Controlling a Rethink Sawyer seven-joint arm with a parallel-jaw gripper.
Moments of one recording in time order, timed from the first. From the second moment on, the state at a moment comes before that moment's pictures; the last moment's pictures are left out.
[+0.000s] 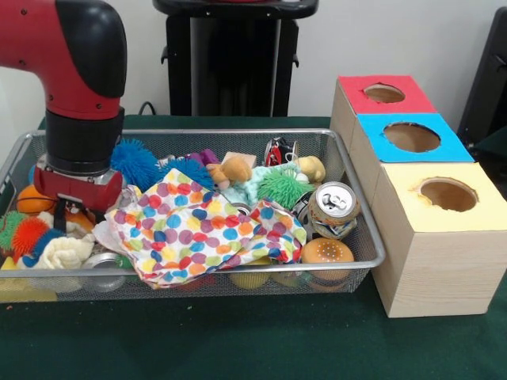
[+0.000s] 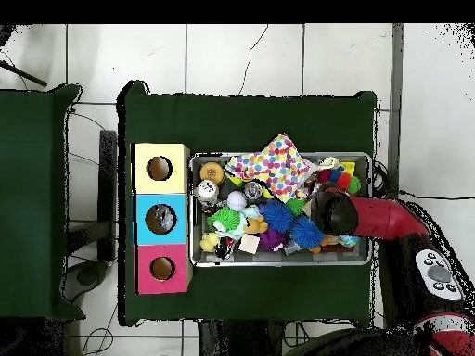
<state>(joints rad) -0.67 -0.40 0.18 1.42 -0.59 0.32 1.93</state>
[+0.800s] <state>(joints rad) -0.70 -0.36 0.23 1.40 -0.66 0.32 1.93</state>
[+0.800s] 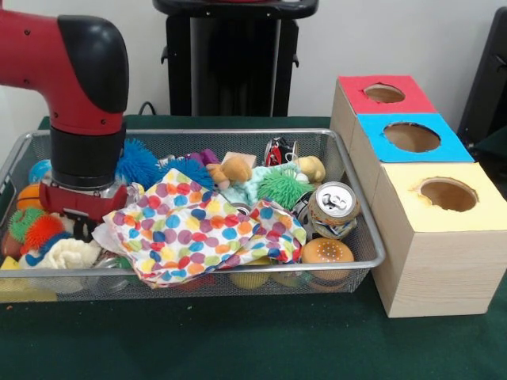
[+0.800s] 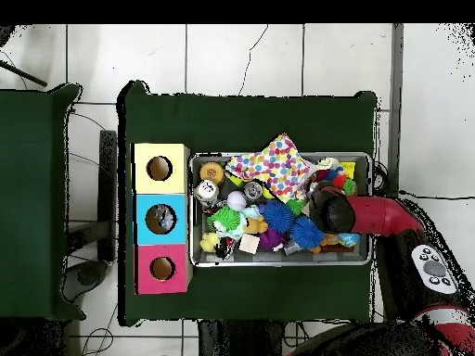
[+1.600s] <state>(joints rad) -0.35 -0.52 0.04 1.39 -0.60 0.62 1.93</state>
